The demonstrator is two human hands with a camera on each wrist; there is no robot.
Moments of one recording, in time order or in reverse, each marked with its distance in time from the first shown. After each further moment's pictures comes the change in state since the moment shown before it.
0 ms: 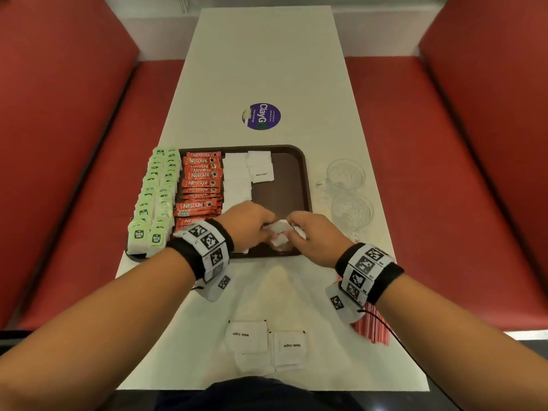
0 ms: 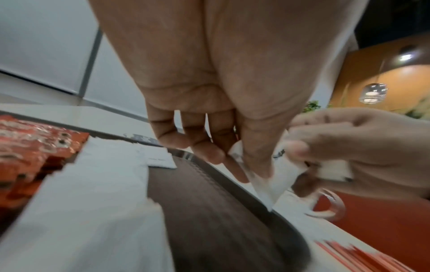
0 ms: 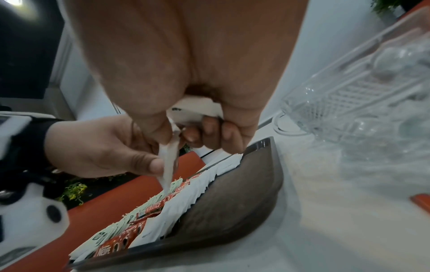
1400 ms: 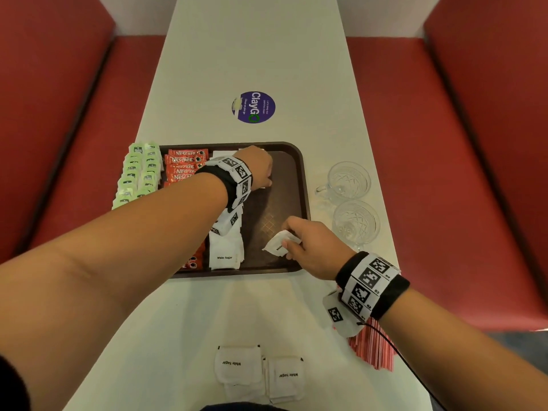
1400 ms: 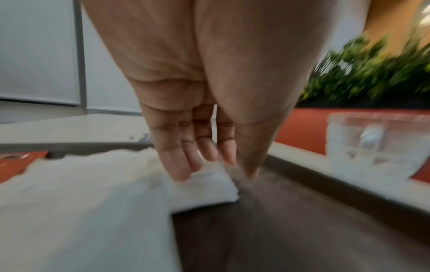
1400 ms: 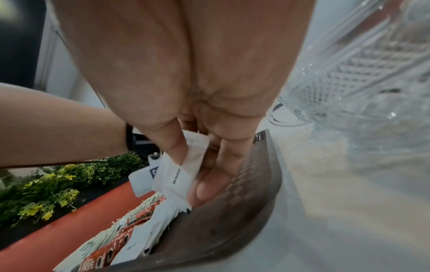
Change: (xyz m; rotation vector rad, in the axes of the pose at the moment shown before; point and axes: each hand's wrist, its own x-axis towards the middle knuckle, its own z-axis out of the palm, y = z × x) left_hand 0.145 -0.033 -0.051 0.241 -0.058 -0.135; right_hand 0.022 0.017 -0.003 0.008 -0.098 0.091
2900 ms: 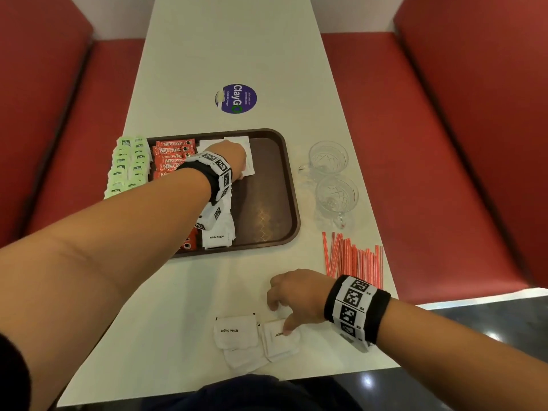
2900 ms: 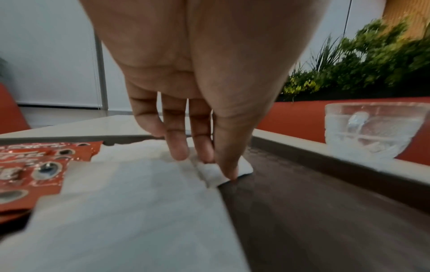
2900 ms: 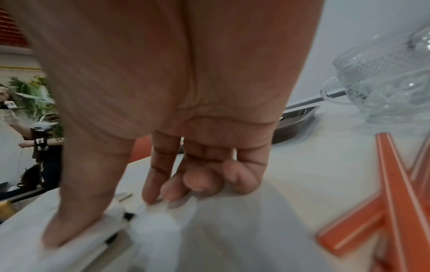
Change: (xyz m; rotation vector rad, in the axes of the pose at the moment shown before) left_hand -0.018 -0.010 0.020 0.128 -0.005 -0.120; right_hand -0.079 -0.009 0.062 -0.470 -0.634 -0.123
